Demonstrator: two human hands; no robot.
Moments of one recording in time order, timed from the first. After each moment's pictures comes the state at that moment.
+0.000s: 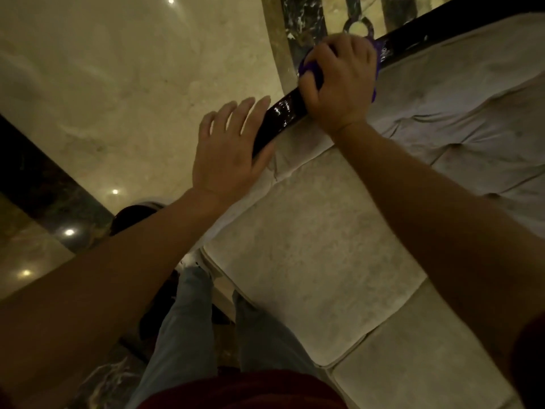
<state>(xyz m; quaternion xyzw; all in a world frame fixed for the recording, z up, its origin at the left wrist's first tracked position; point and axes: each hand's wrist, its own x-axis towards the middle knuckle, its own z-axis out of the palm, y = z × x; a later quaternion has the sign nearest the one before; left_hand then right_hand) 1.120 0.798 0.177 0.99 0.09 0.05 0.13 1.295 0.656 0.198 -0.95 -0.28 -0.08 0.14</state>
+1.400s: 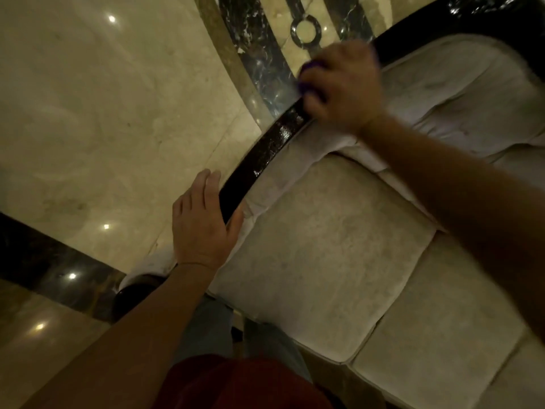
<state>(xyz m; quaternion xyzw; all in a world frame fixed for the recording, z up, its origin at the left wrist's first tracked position) 1.117 0.805 0.168 0.97 0.11 0.03 0.20 1.392 0.588 0.227 -0.92 -0.39 -0.01 0.01</state>
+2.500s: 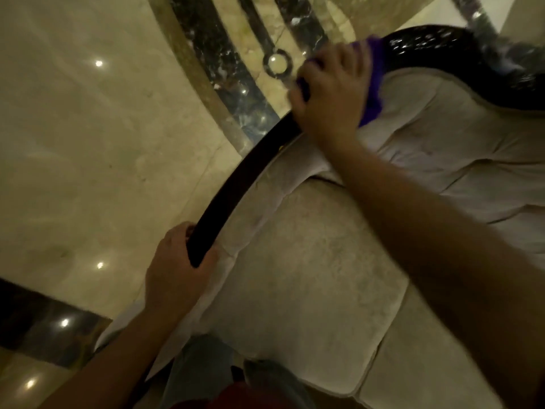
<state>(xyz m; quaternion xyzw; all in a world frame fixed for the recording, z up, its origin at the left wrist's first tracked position) 1.142 0.801 0.198 0.87 0.23 -0.17 0.40 1.416 0.583 0.247 -0.99 -0.11 -0.06 -0.04</state>
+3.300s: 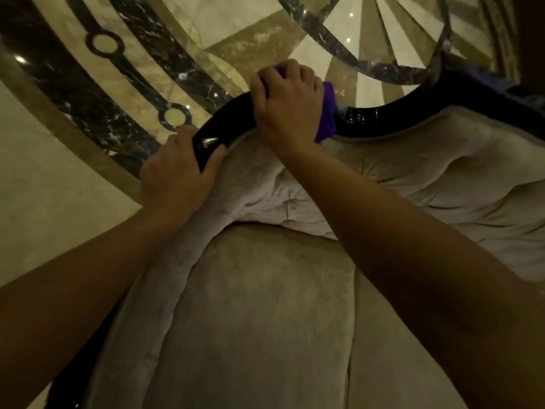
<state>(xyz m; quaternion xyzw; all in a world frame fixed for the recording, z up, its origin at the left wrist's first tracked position) 1.433 0.635 0.202 0.95 -0.04 0.03 0.32 1.485 0.465 0.296 -0.99 0.06 -0.13 -0.02</state>
